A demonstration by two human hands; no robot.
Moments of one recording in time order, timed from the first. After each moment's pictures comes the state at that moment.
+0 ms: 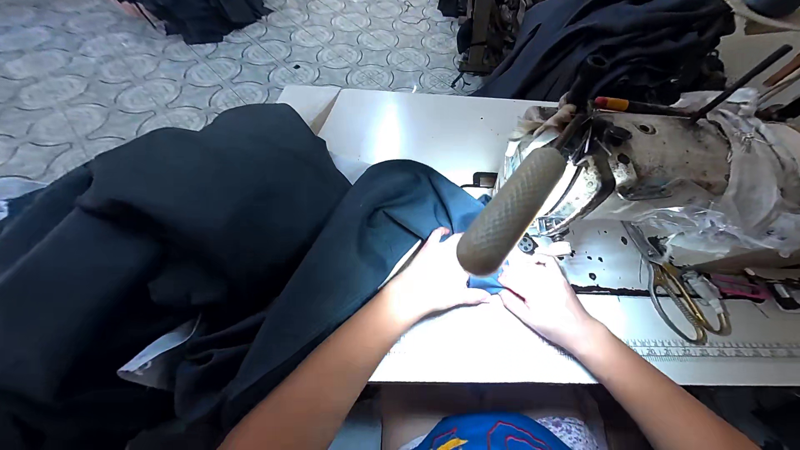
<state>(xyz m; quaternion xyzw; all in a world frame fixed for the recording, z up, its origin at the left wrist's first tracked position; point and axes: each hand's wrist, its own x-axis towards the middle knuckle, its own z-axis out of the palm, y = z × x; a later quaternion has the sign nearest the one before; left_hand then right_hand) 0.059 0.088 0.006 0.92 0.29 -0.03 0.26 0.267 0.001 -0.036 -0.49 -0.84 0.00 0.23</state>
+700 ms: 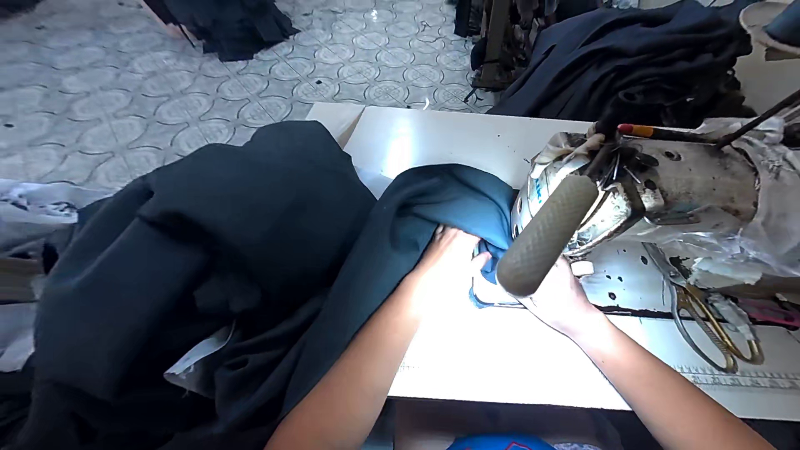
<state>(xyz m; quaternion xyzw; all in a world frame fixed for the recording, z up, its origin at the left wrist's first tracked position) 0.057 0.118 -0.015 0.86 0.43 0.13 0.23 0.259 0.033 -0.037 -0.46 -0.85 -0.12 0.23</state>
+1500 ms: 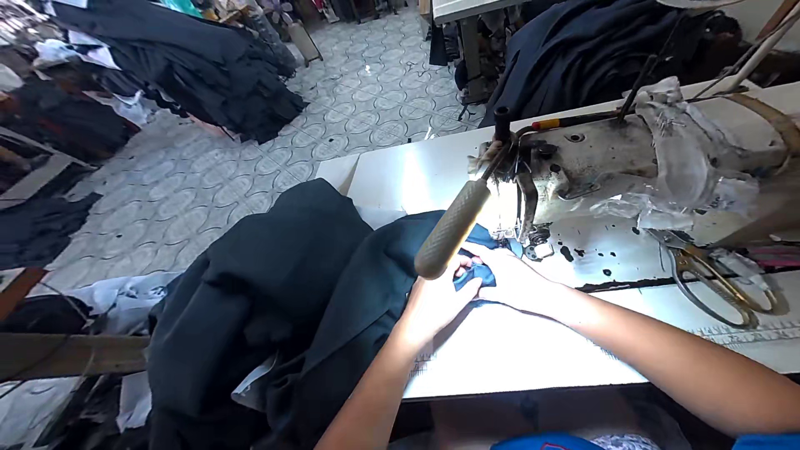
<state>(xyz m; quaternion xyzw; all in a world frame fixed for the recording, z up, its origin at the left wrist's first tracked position) 0.044 0.068 0.013 0.80 0.50 0.13 0.31 0.235 0.057 -0.009 -0.47 -0.79 0.35 0.20</state>
